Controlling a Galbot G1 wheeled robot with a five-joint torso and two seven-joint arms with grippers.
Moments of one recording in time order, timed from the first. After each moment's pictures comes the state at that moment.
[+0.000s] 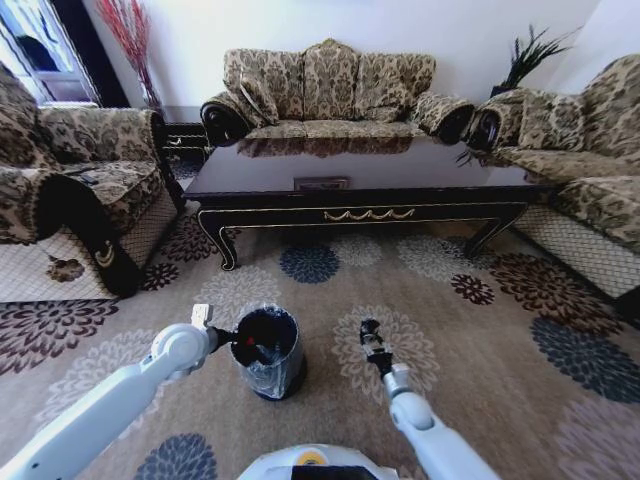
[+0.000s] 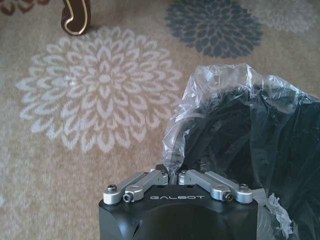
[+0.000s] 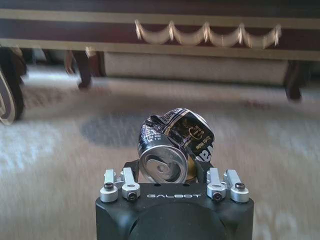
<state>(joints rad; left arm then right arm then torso) 0.92 -0.61 -0.06 -1.98 -1.53 0.74 -0.70 -1.28 1.04 0.21 1.59 0.42 0.16 0.16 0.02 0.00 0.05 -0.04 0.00</state>
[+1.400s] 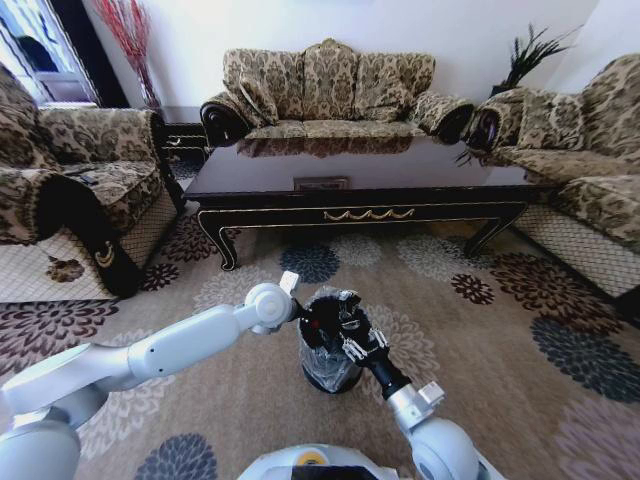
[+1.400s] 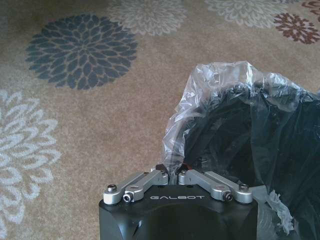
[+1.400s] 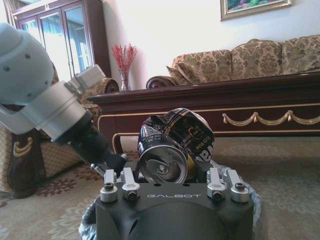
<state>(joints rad) 0.17 -0.93 0.68 -1.88 -1.77 0.73 -0.90 -1.63 0.97 0.24 2.21 0.38 0.13 0.11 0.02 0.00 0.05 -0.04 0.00</state>
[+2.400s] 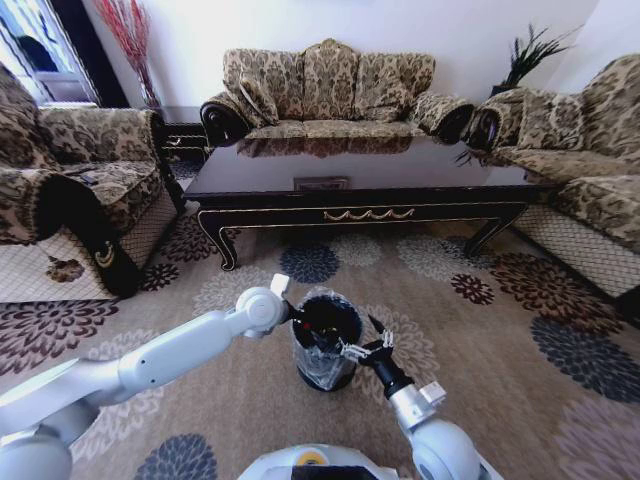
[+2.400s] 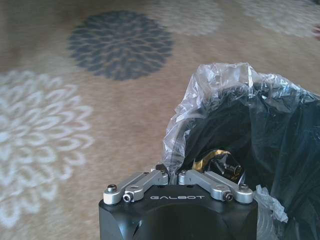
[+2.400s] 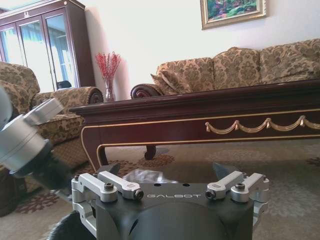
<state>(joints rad) 0.34 -0.84 0.51 -1.89 -1.69 0.73 -0.88 -1.64 0.99 0.29 2.25 0.41 0.12 0.15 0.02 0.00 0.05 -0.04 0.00</state>
